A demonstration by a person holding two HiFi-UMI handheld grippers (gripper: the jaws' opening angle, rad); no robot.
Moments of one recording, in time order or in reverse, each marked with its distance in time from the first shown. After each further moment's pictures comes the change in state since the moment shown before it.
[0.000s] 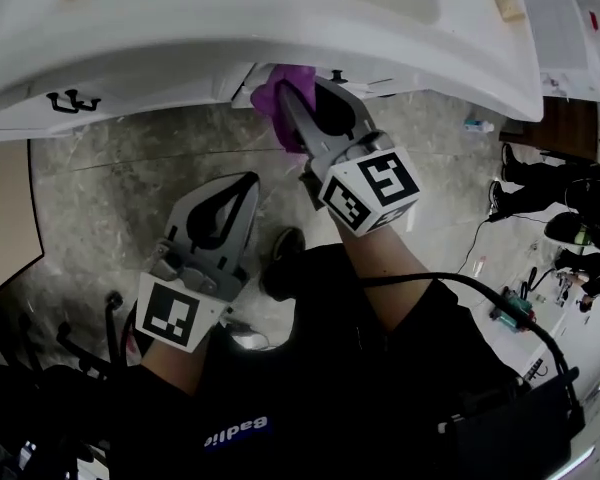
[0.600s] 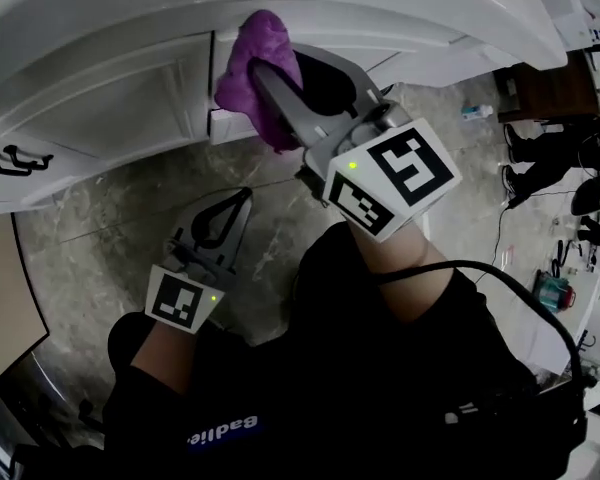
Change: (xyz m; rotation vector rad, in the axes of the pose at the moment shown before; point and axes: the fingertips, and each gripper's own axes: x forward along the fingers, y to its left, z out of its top) left arm 0.032 0.029 -0.168 0.174 0.073 -0.223; right arm 0.006 -0.021 -0.001 -0.169 -0.128 -0.017
